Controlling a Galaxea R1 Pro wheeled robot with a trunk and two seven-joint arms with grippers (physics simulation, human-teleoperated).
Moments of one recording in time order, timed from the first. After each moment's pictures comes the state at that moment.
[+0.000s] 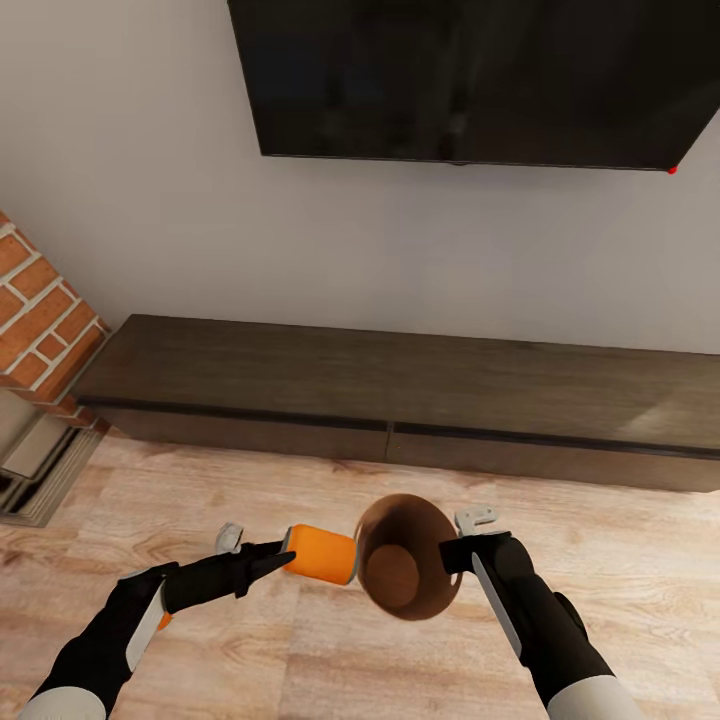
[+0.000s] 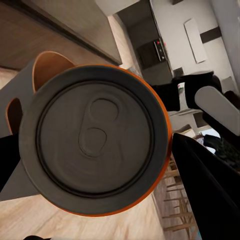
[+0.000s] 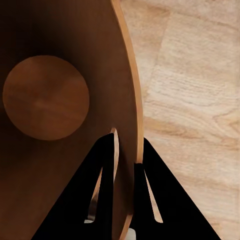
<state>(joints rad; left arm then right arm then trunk) -0.47 0.14 0.10 -0.84 0.22 0.38 -1.42 -0.48 0.01 0.15 -1.13 0.02 0.86 -0.01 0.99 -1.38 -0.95</state>
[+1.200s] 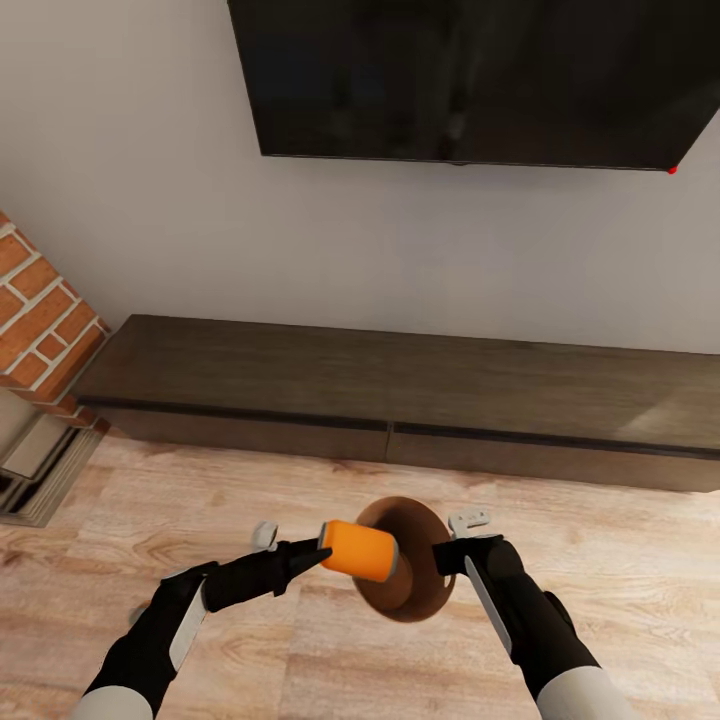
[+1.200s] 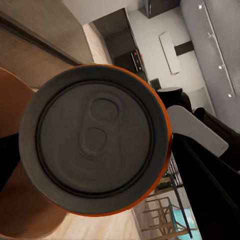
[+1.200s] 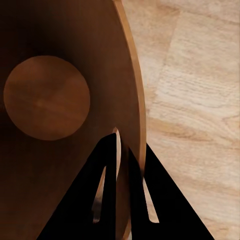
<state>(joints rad) -0.47 0.01 0.09 -0.85 0.22 0.39 -1.40 -0.50 0.03 0.15 -1.03 0.03 0.79 0.00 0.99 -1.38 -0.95</state>
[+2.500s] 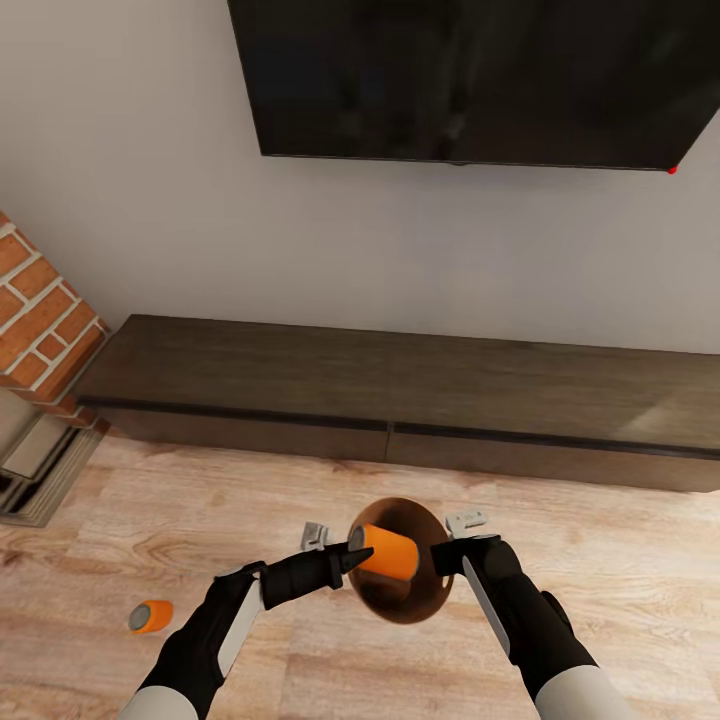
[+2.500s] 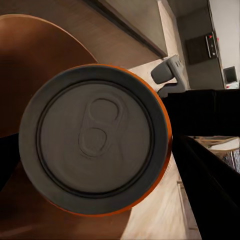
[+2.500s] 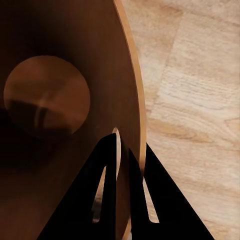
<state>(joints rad) -0.47 -0.10 -0.04 -0.85 0.21 0.37 -0.93 -0.50 0.03 0.16 -1.02 0.03 0.78 0.00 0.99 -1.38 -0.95</state>
